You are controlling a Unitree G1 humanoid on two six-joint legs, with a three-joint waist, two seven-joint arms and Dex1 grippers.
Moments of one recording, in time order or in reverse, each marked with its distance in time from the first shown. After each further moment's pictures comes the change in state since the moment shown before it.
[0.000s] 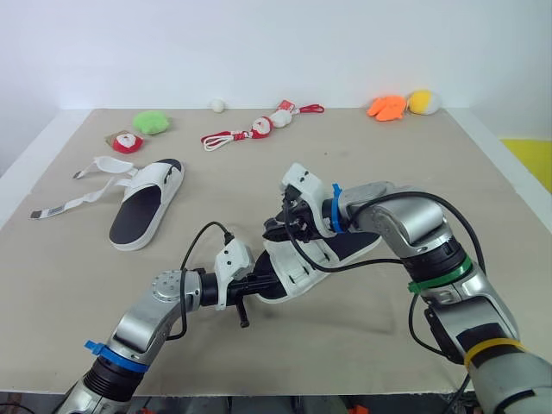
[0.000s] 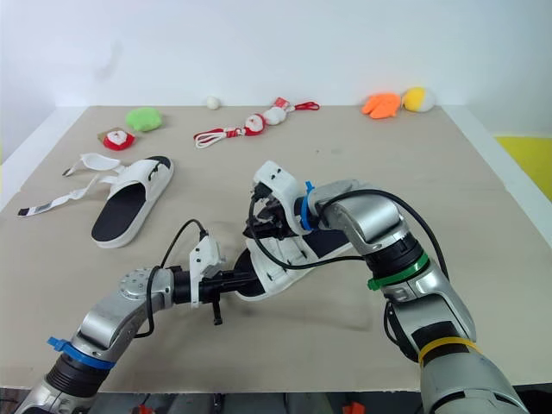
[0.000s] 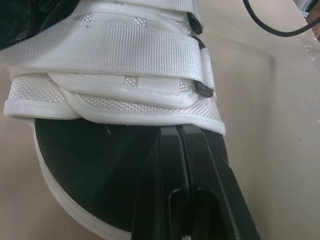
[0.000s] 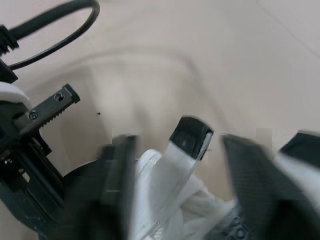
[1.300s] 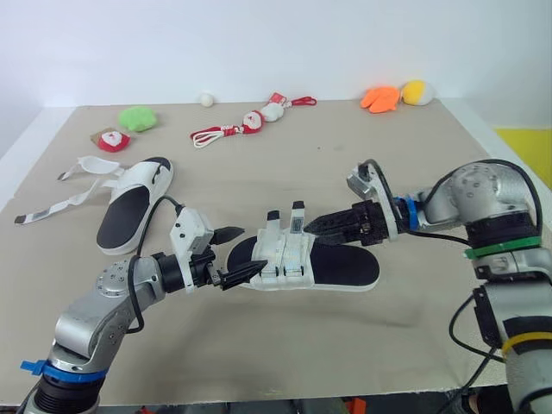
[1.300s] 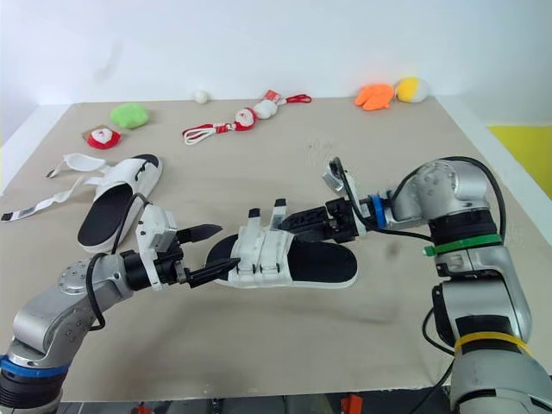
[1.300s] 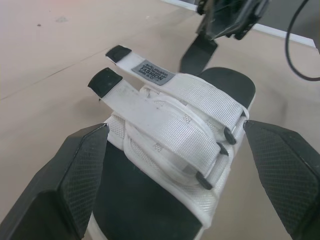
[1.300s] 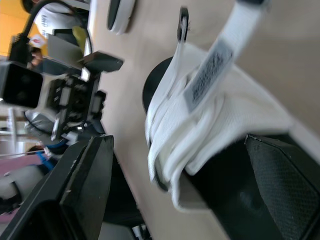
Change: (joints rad) left arm 0.043 0.099 0.288 -0.292 -0.259 0.215 0.153; right arm -0.049 -0.243 -0.196 0.452 0.681 0.472 0.001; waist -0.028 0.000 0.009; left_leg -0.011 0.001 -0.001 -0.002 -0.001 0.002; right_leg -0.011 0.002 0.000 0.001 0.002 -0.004
